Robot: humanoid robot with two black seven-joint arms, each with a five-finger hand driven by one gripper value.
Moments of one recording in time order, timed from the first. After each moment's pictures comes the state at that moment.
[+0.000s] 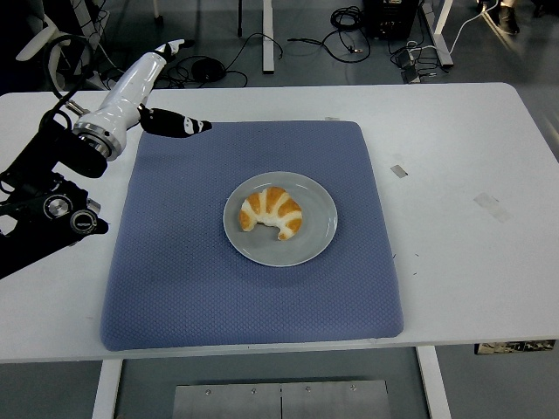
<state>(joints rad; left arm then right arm) -0.94 0.57 -0.40 -1.56 1.26 0.52 0.38 -0.08 0.00 0.05 0.15 -0.11 -0.06 0.21</state>
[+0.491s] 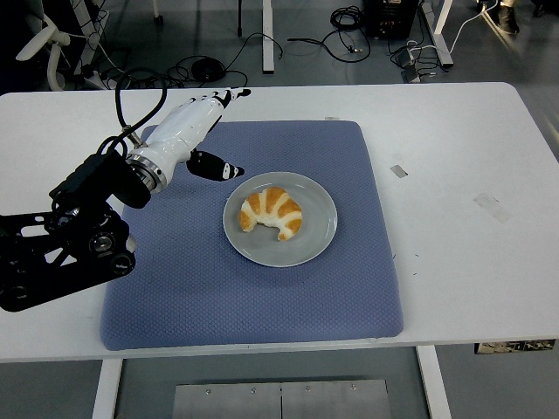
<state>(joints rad) -1.01 0.51 -0.21 -1.57 1.40 0.46 0.44 -0.08 0.00 0.05 0.15 -0.11 -0.06 0.21</state>
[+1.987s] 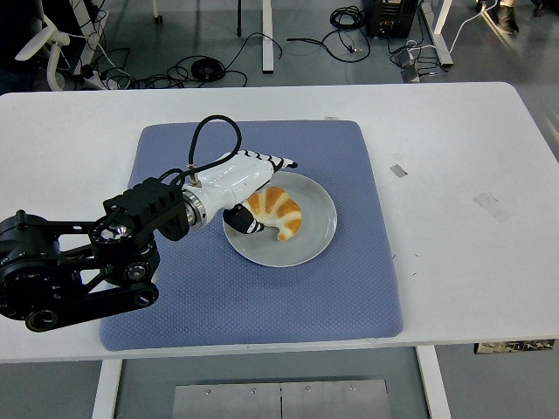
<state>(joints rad) -1.06 0.41 -0.08 -1.55 1.55 0.24 0.47 -0.08 0.00 0.05 0.15 -0.11 -0.06 0.21</state>
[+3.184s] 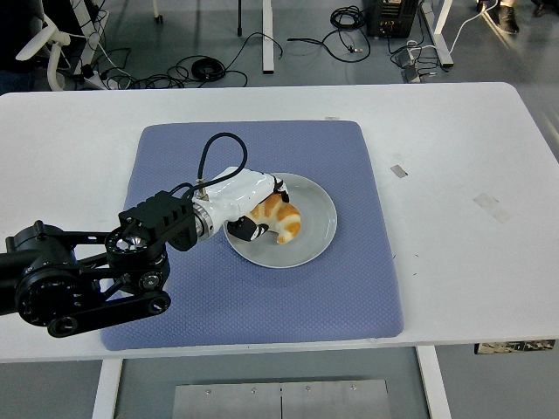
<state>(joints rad) -1.02 0.35 -0.05 -1.46 1.58 0.24 0.47 -0.08 0.00 0.05 0.15 -0.11 -0.06 0.21</state>
